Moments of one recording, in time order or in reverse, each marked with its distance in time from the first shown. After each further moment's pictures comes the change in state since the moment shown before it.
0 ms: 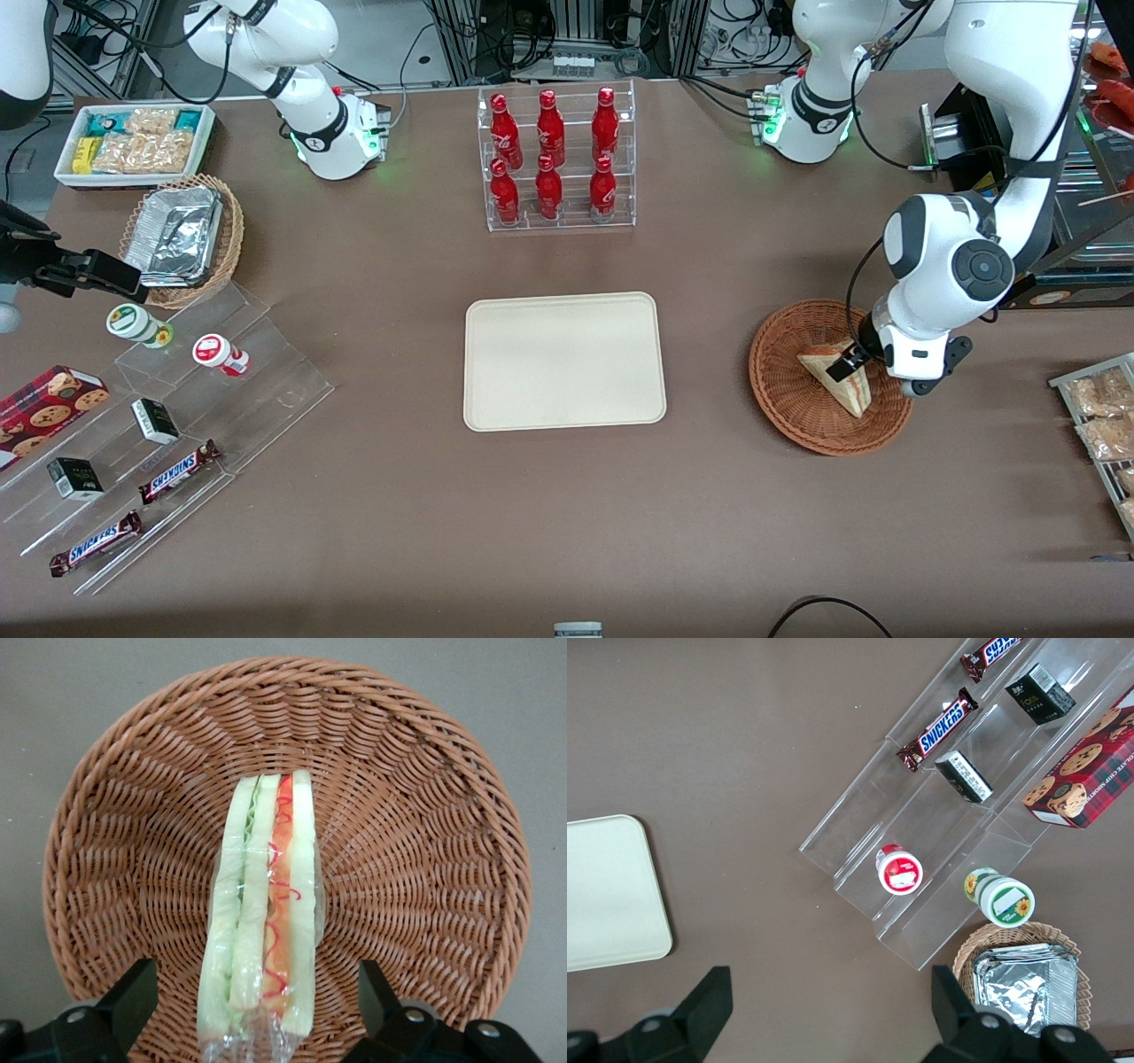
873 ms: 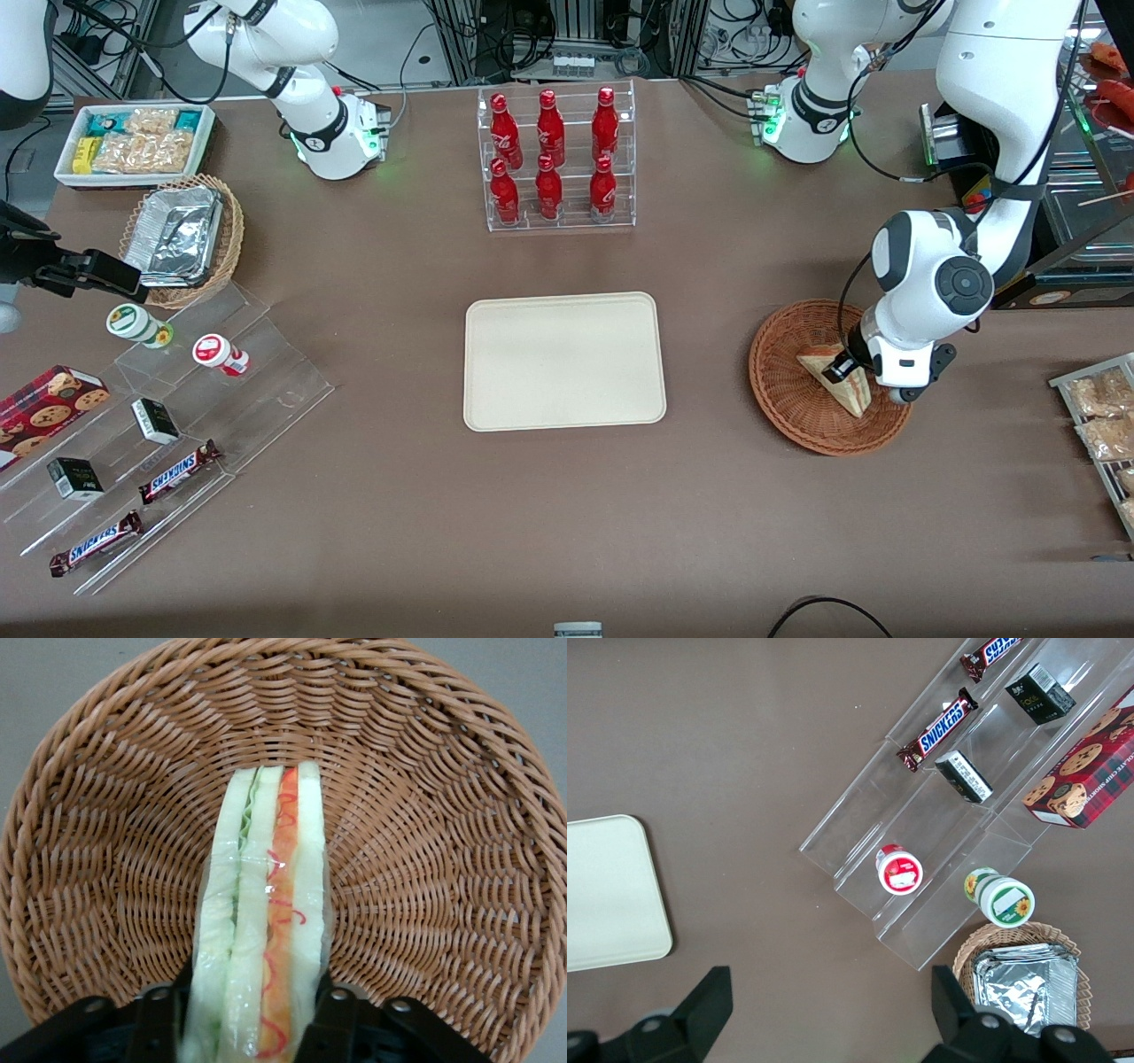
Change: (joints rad) arm 0.000 0.056 0.000 -0.003 0.000 0.048 -0.027
